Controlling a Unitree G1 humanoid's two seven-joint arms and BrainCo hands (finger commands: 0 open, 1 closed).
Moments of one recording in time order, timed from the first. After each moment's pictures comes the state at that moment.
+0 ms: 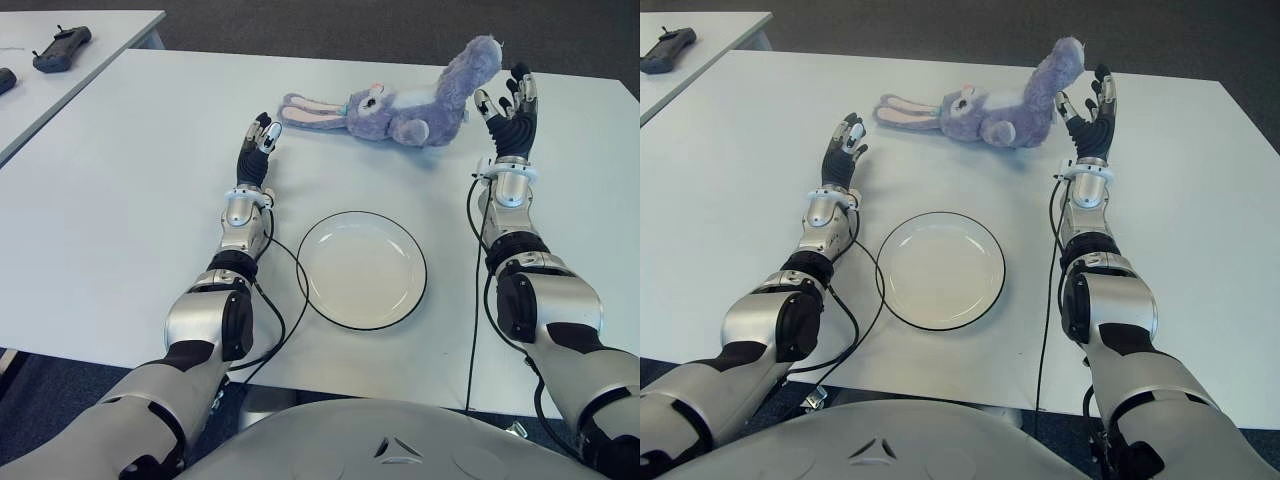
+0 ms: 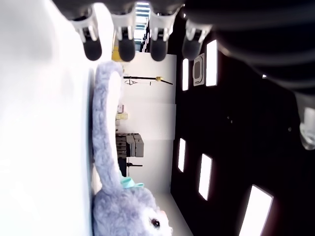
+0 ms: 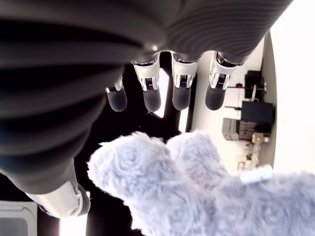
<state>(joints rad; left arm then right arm) -0.68 0.03 0.29 1.17 0.00 -0.52 -0.07 -0.82 -0.35 -0.19 1.20 -0.05 -0.71 -0.22</state>
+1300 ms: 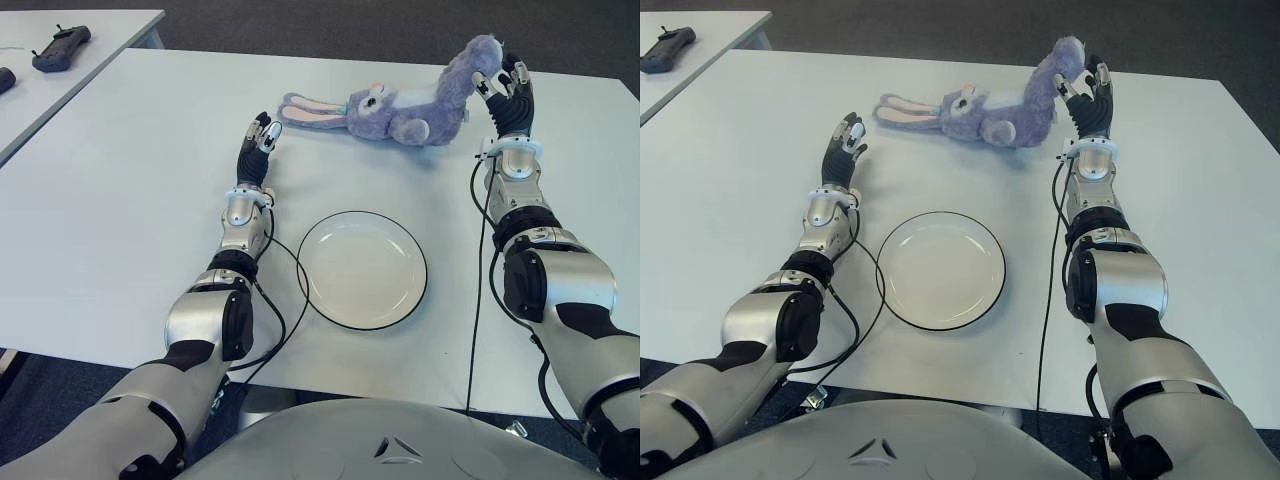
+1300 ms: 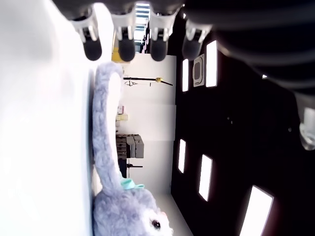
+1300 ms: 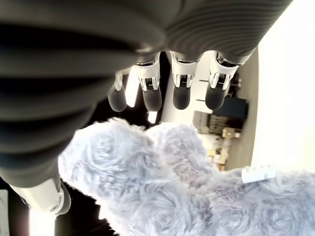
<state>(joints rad) -0.68 0.03 0.29 1.17 0.00 -0.52 -0.06 -0.95 -0.37 -0.18 1.25 -0.05 -0.45 -0.17</state>
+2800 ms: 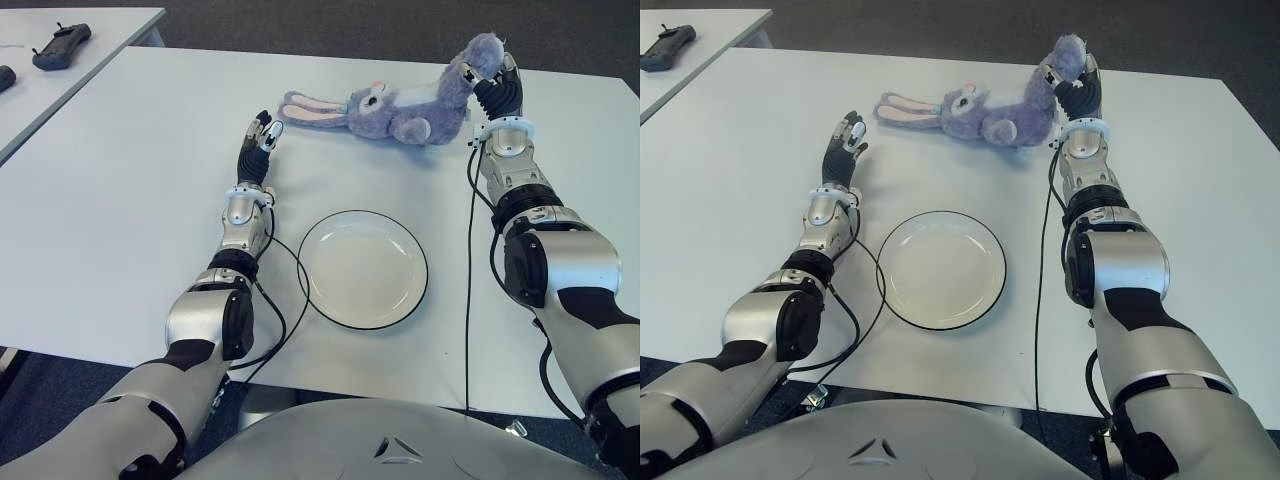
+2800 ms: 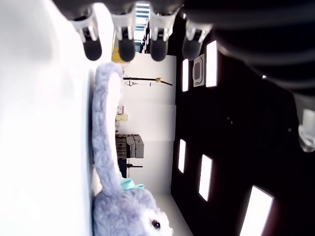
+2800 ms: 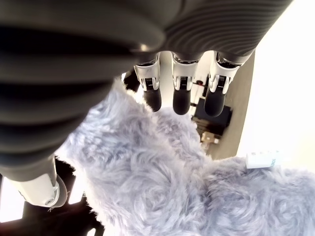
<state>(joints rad) -0.69 0.03 0.28 1.17 0.00 -0.52 -0.06 -1.06 -0.37 -0.08 1.29 -0.16 -0.27 -0.24</state>
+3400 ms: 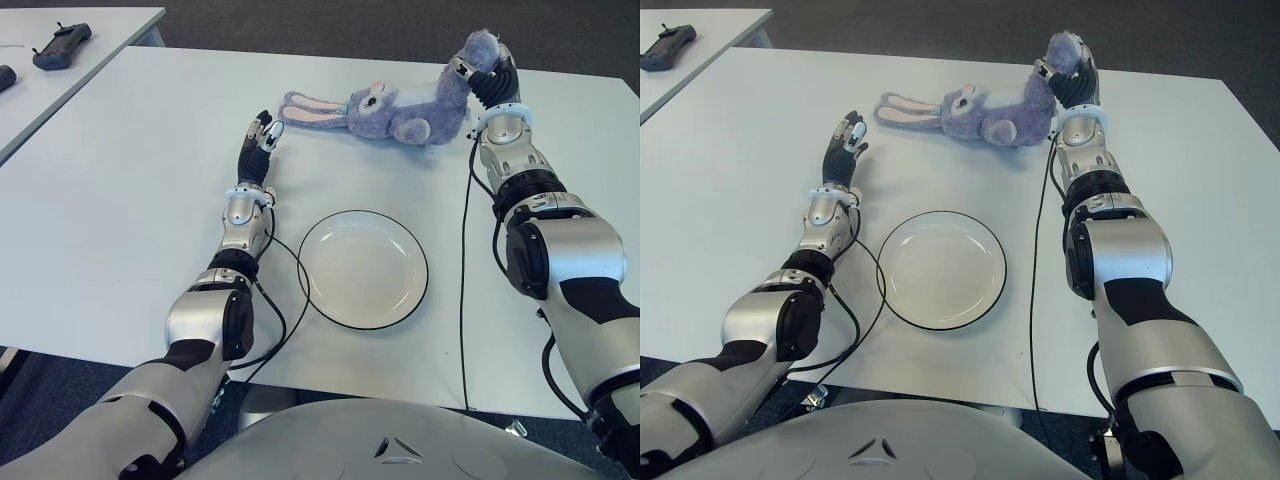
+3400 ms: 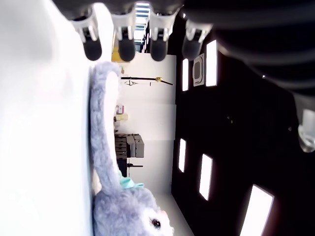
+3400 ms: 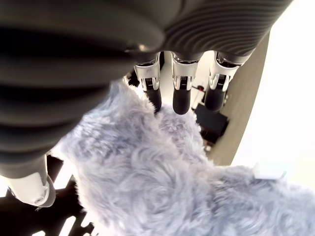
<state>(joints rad) -0.69 0.03 0.27 1.17 0.00 -0.52 -0.06 -1.12 -0.37 -0.01 1.31 -0.25 -0.16 -0.28</state>
